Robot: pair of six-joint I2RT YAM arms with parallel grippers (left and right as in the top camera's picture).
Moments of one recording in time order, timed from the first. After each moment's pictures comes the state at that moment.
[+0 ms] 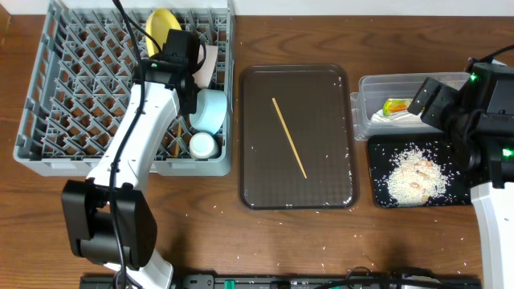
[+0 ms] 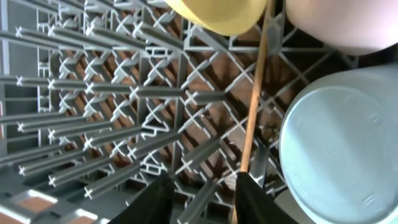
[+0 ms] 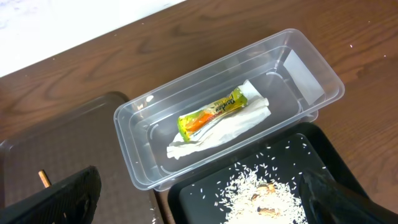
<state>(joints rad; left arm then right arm) -0.17 1.78 1.52 -0.99 -0.40 -0.12 -0.06 1.22 1.29 -0.83 0.15 0.35</state>
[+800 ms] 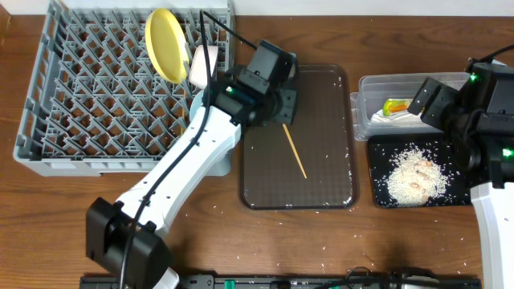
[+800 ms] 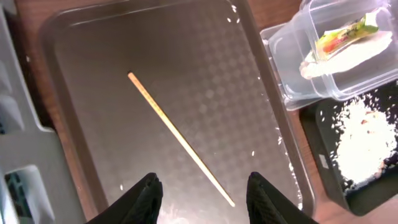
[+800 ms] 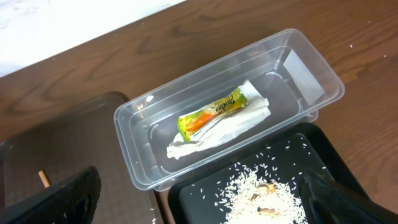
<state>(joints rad) -0.58 1.73 1.60 -0.84 0.10 -0.33 -0.06 1.22 1.29 -0.83 0.15 0.35</state>
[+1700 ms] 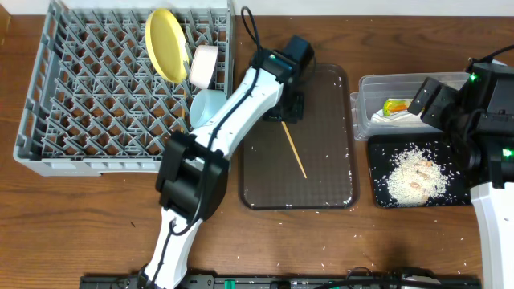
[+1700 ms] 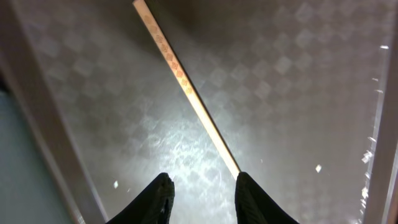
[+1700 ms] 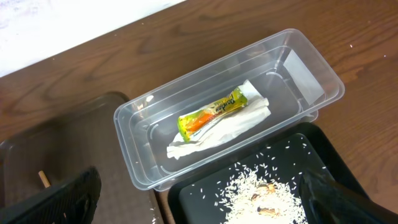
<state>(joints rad) -0.57 2.24 2.00 -1.16 0.07 -0.44 -0.06 1.22 1.29 -0.83 0.15 0.35</state>
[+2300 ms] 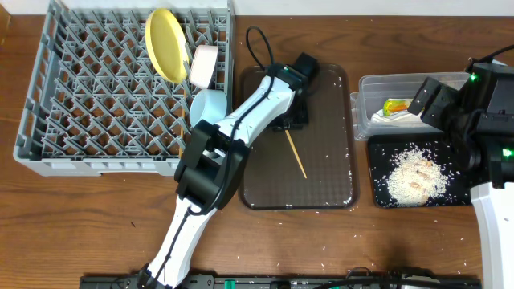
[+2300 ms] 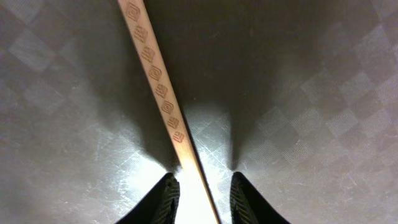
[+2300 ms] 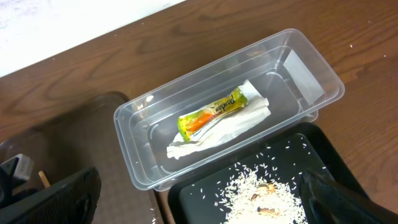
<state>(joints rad) -0.60 2.39 1.99 -1.07 0.05 -0.68 -0.06 1.22 1.29 -0.83 0.15 0.35</state>
